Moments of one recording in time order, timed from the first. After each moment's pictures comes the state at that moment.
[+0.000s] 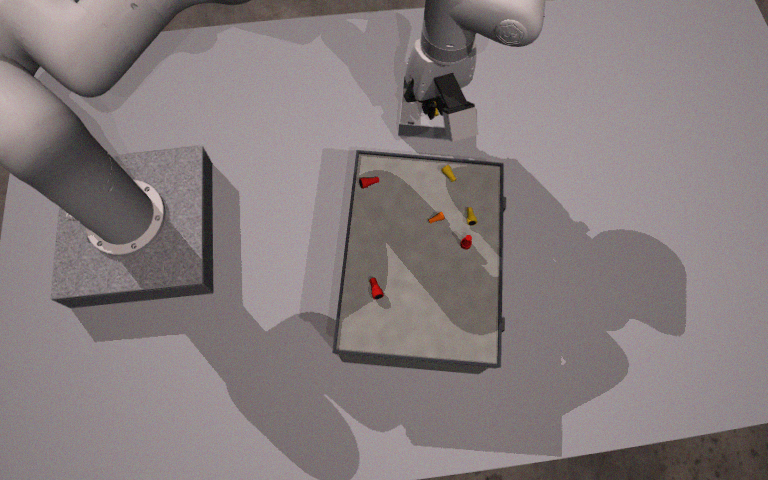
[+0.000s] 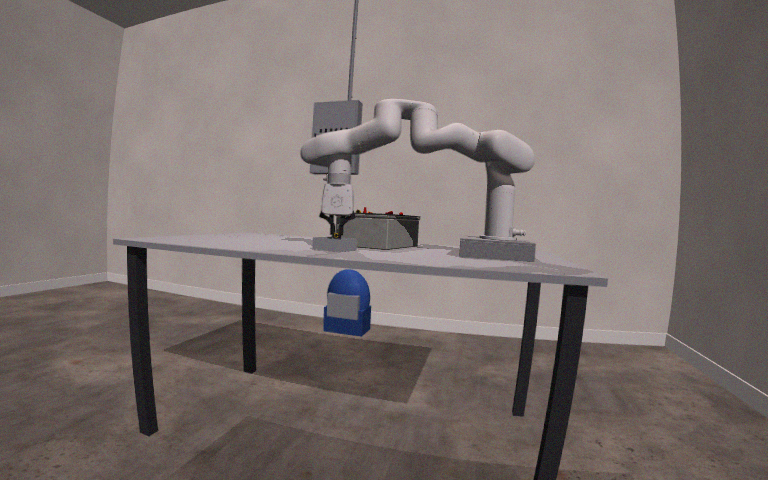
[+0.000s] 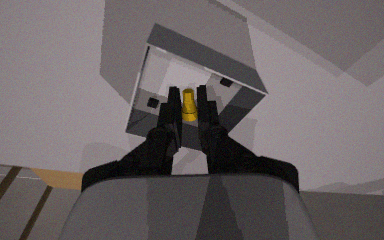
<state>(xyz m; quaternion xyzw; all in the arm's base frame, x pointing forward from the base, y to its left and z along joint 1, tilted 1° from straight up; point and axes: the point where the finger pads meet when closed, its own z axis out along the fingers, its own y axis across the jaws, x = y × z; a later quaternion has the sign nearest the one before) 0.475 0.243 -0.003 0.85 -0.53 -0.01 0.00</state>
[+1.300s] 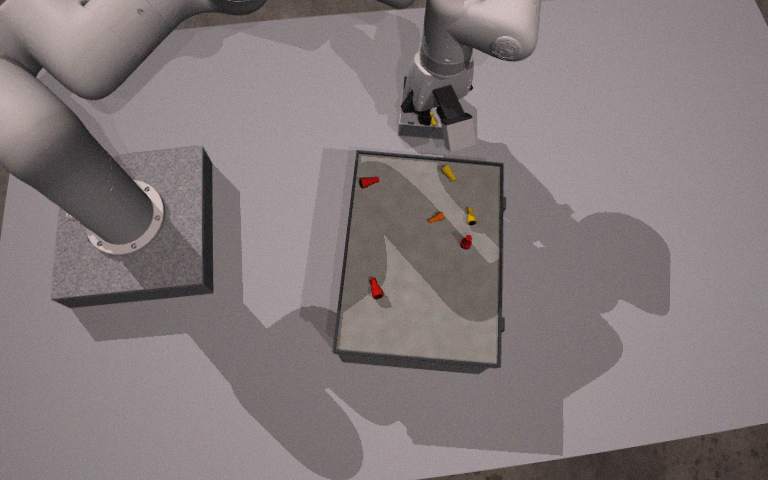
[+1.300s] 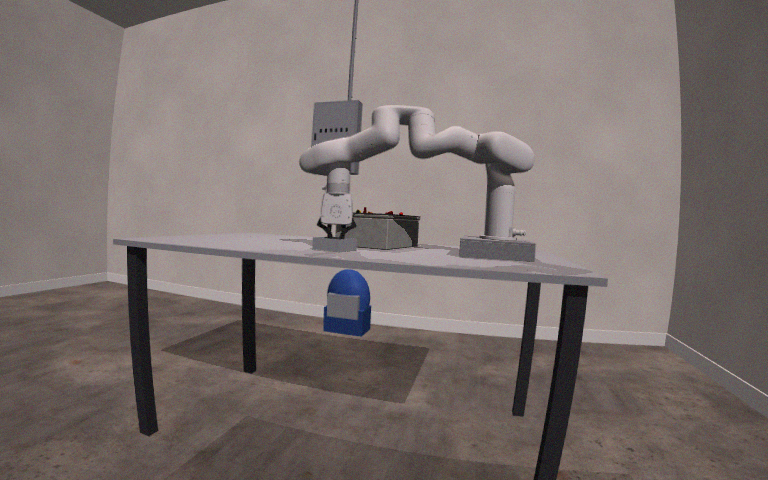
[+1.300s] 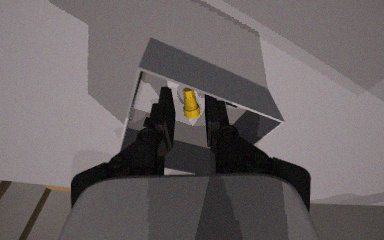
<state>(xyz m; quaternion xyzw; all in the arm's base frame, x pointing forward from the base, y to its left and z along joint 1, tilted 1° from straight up) 0.477 0.244 -0.034 0.85 -0.53 -0.01 0.00</state>
